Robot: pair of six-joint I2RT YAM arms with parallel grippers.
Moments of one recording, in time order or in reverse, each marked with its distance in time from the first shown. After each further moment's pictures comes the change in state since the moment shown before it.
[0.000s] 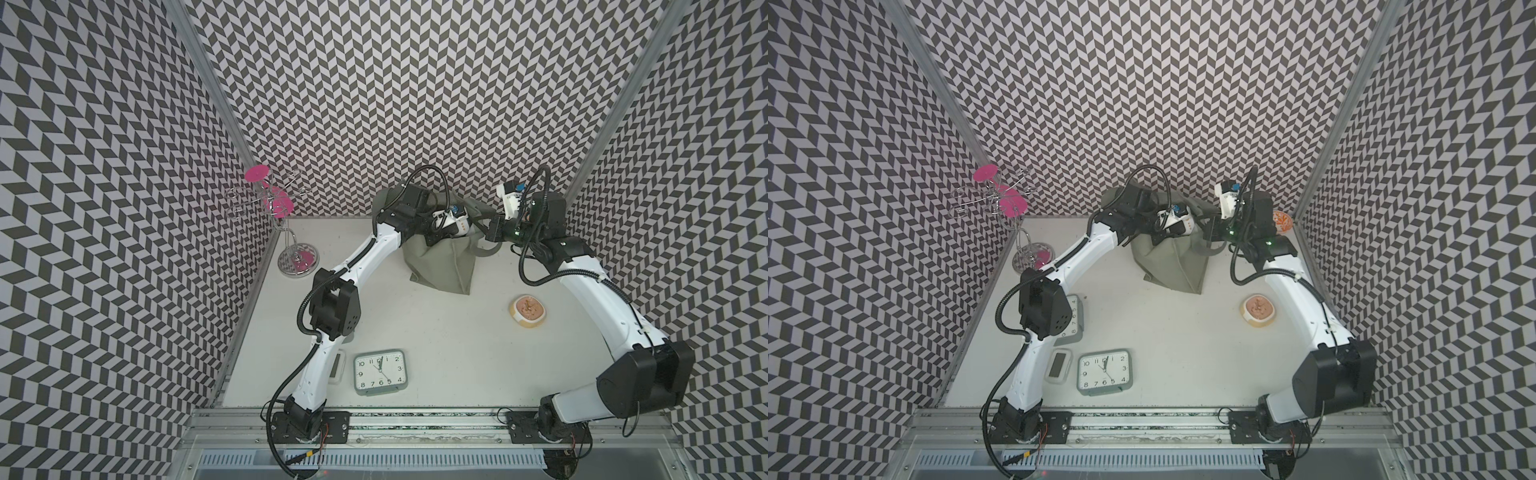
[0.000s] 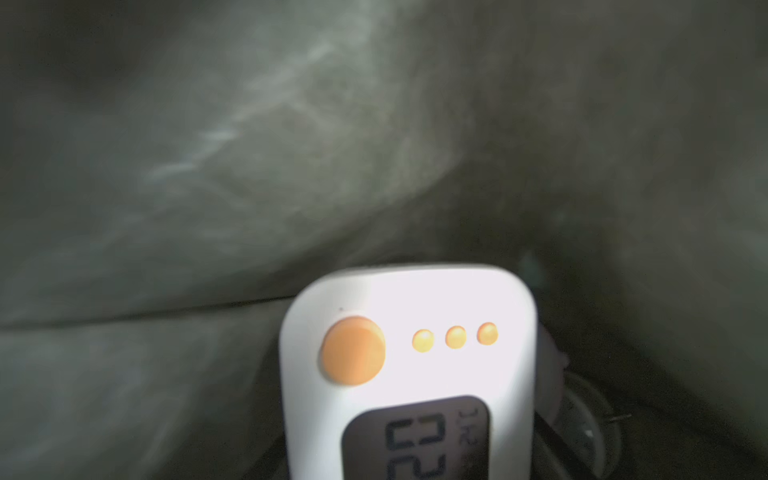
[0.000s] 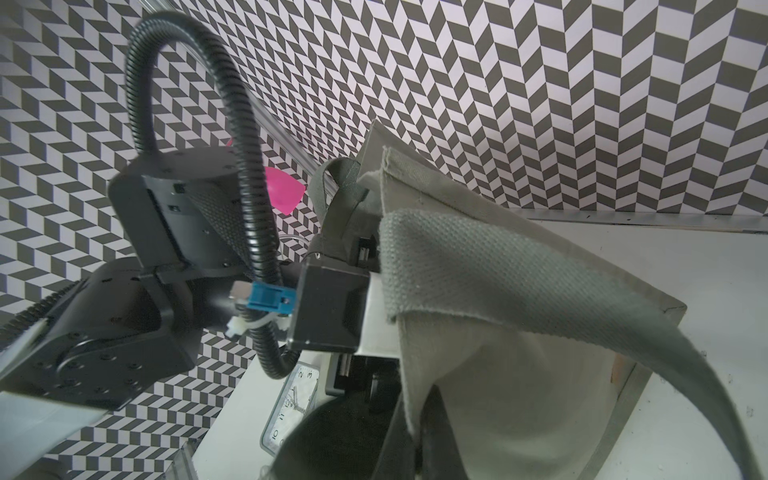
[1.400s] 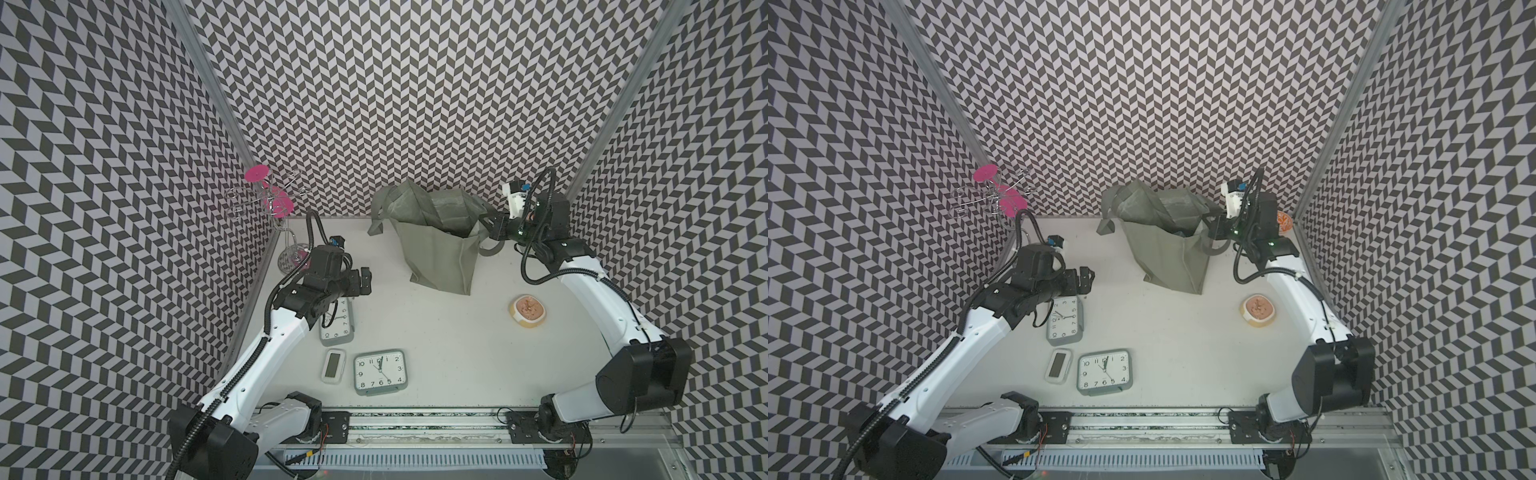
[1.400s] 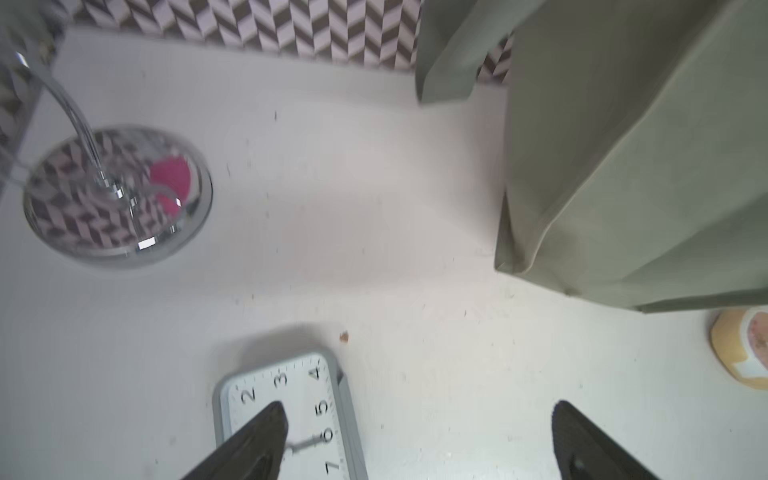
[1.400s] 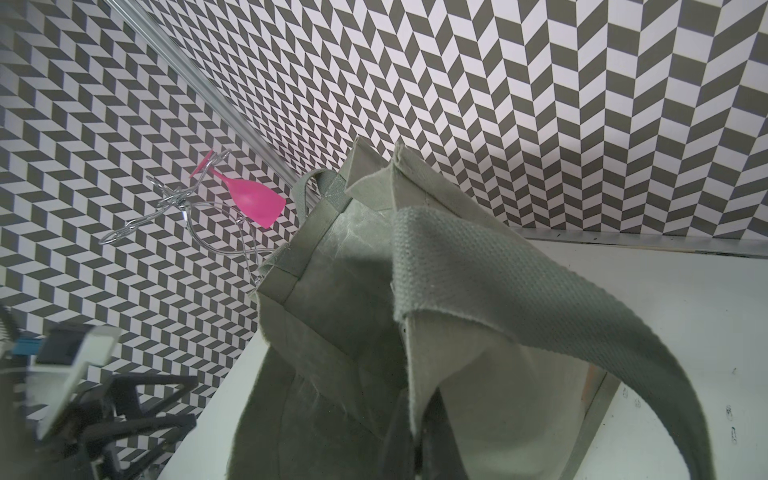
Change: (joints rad) left arm 0.200 -1.145 -1.218 -0.091 -0.567 -1.082; right arm -0.042 0.005 -0.045 0.079 0.009 -0.029
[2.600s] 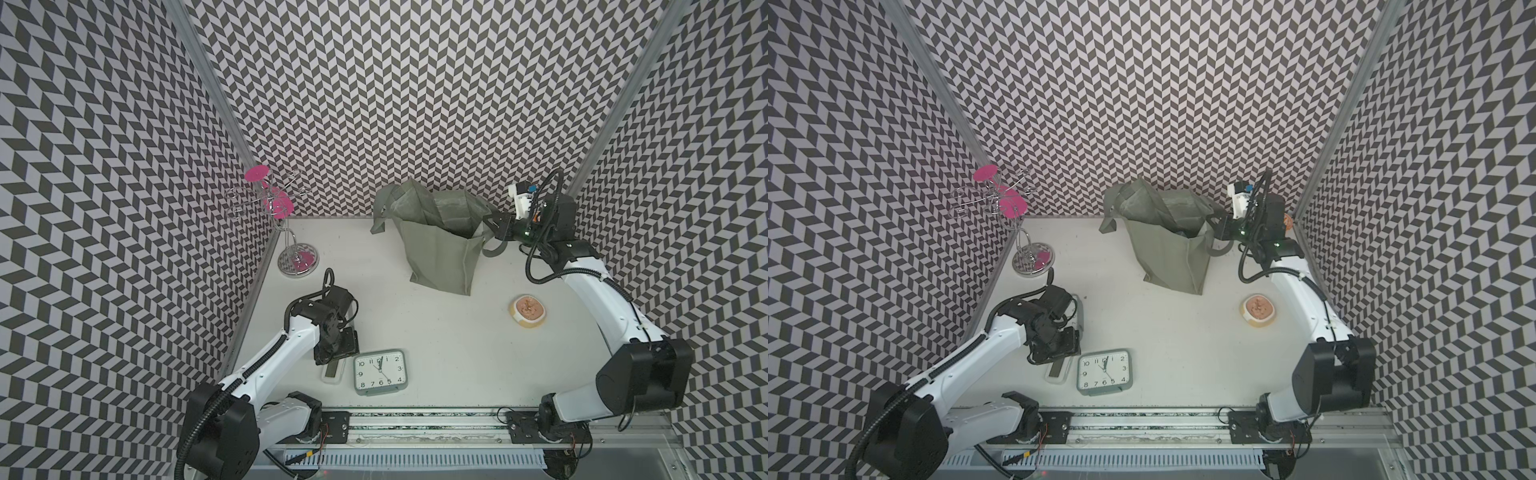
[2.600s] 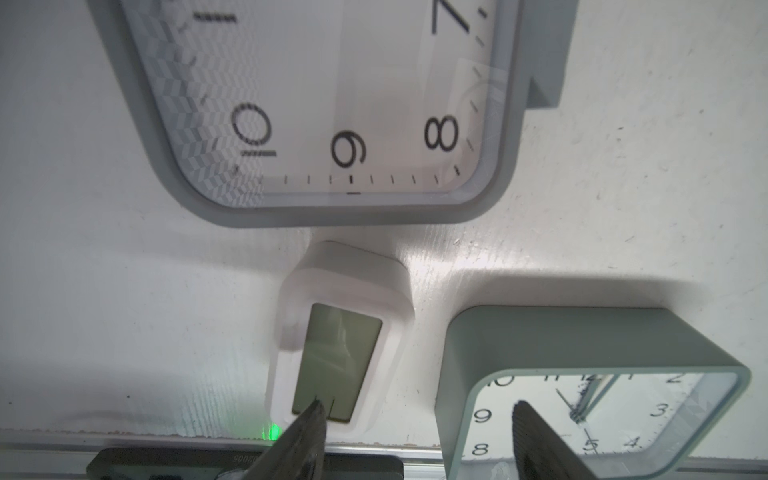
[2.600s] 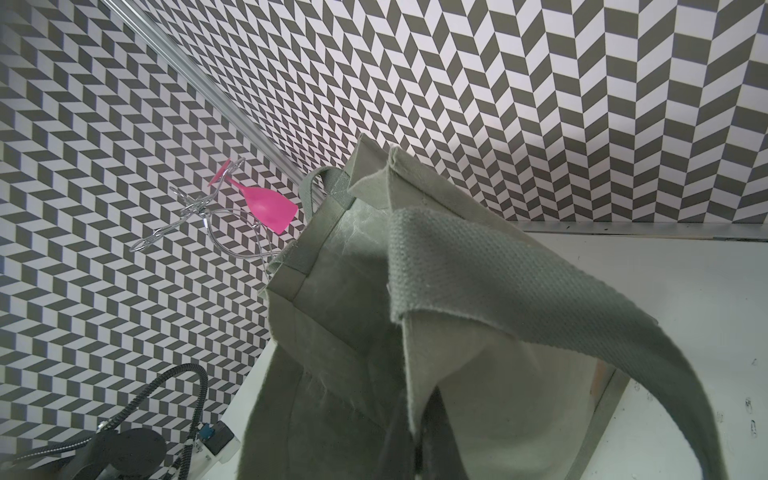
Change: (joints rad) left arm -0.043 0.044 -0.237 -0.438 0.108 -0.266; right arm -0.055 -0.002 -0.025 0.024 -0.092 0.040
